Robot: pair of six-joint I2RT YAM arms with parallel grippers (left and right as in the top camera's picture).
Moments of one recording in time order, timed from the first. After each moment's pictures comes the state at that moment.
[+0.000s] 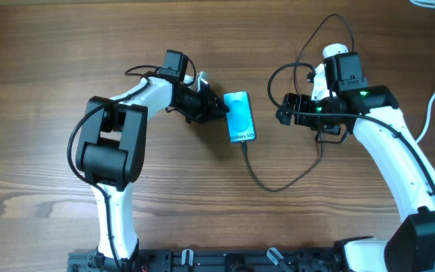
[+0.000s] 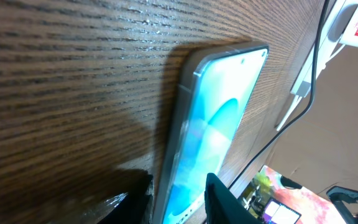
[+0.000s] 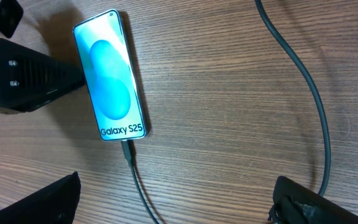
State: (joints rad) left arm -0.25 2.22 1.39 -0.49 0.83 -0.59; right arm 0.16 1.53 1.15 -0.85 -0.28 0.31
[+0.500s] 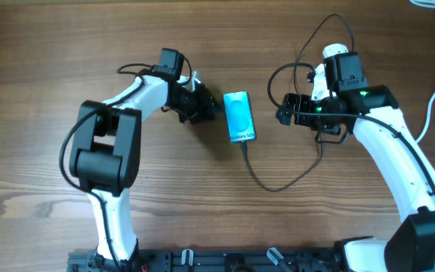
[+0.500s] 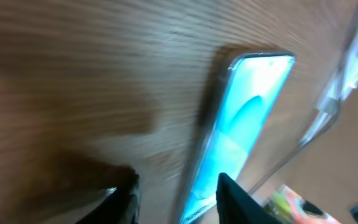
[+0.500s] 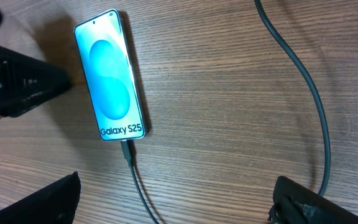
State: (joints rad) left arm -0.24 2.15 1.38 -0.58 0.70 -0.59; right arm 0.16 1.53 1.15 -0.85 -0.28 0.31
